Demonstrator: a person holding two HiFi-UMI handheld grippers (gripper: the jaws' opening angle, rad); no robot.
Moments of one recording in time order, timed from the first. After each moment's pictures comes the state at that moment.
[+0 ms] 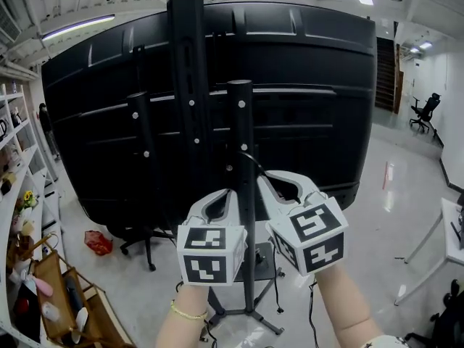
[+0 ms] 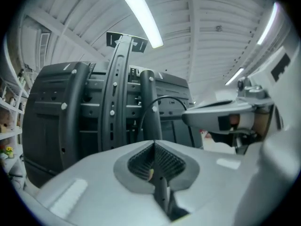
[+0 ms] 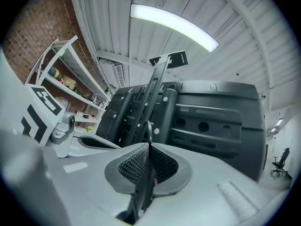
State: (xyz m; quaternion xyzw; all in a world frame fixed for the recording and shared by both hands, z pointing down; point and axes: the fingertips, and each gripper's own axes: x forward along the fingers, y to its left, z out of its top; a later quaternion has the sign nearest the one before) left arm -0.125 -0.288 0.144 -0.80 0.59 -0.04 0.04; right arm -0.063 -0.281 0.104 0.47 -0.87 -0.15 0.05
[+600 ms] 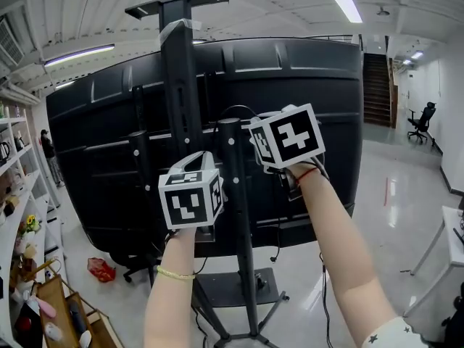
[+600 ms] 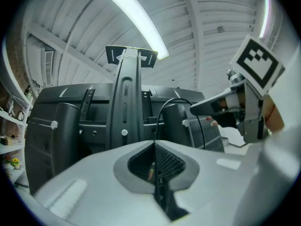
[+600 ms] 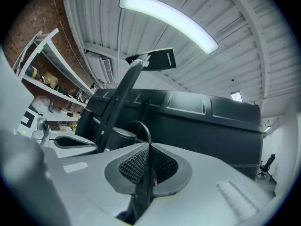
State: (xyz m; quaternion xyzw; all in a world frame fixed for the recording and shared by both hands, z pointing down) left arm -0.155 -0.353 0.009 -0.76 0.64 0.01 0.10; right arm -0.039 -0.375 -0.048 0.54 -0.83 -0.14 0.08
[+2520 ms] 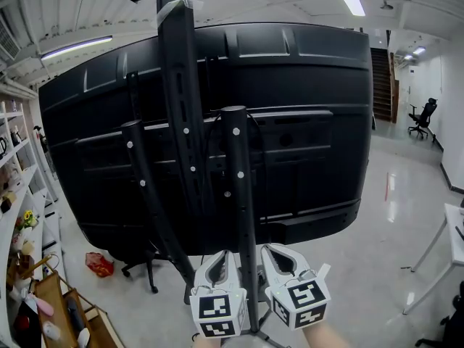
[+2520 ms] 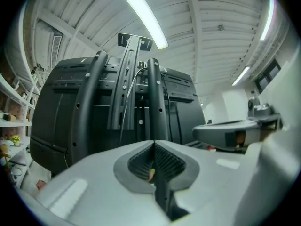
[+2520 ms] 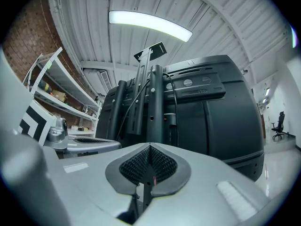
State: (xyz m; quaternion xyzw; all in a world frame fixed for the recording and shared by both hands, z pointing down) left arm -0.138 -0.277 0.236 -0.78 0.63 -0.01 0.04; right arm -0.054 -0.276 0.228 0.49 -0.87 -0.04 -0.01
